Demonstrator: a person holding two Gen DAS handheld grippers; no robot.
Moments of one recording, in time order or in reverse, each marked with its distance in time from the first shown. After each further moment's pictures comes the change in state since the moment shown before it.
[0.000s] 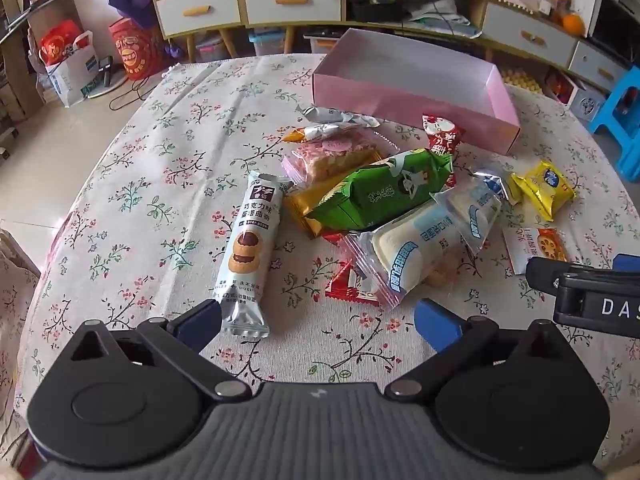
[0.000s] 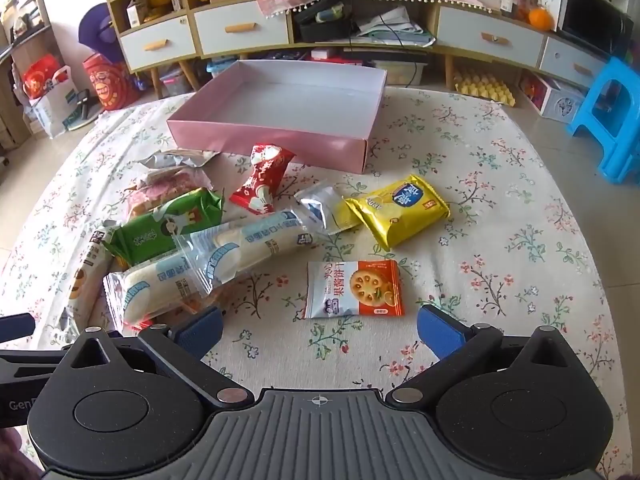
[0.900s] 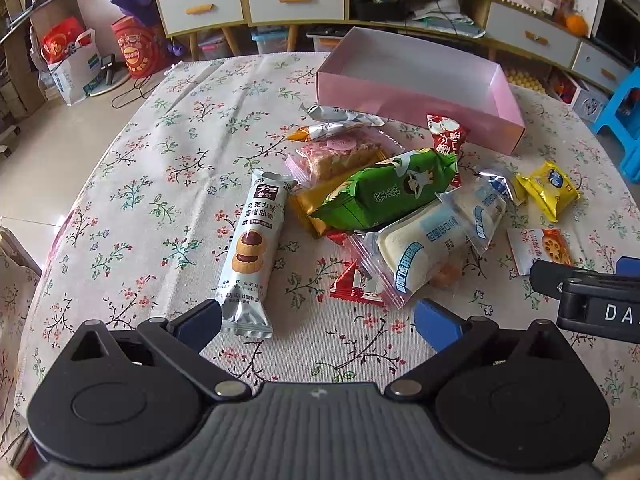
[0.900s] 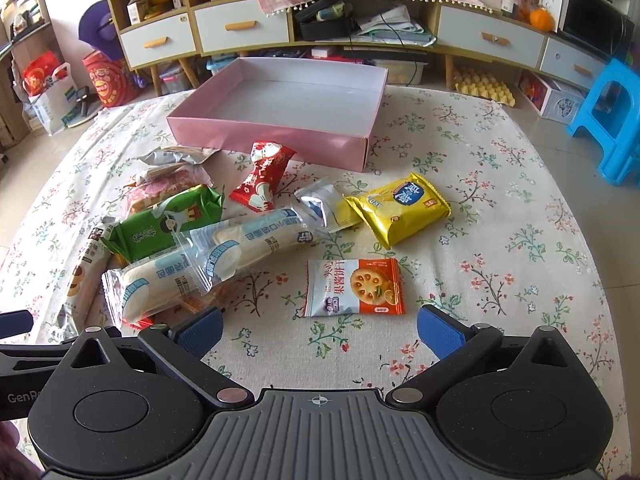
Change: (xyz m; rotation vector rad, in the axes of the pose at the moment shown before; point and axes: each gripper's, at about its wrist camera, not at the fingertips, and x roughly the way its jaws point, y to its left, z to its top) left arm 0.002 0.001 0.000 -0.008 0.001 0.006; right arm 0.000 0.001 -0.001 -0.004 0.002 -0.004
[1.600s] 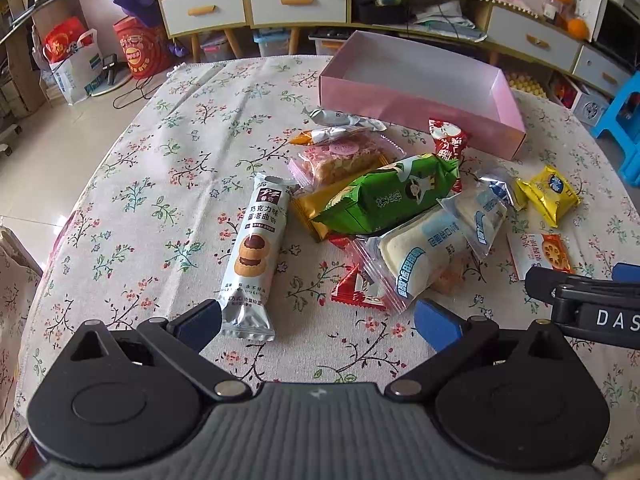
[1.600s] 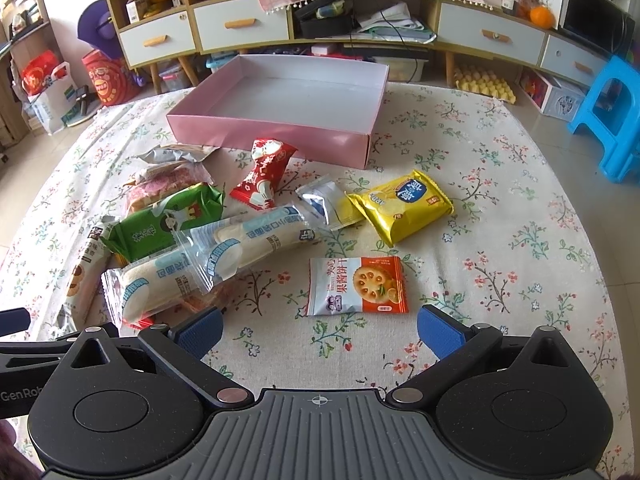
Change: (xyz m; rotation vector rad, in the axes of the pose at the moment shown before) left arm -0.001 0.001 0.002 -0.006 -0.006 -0.002; right arm 0.003 0.002 0.000 0.003 0.006 0.001
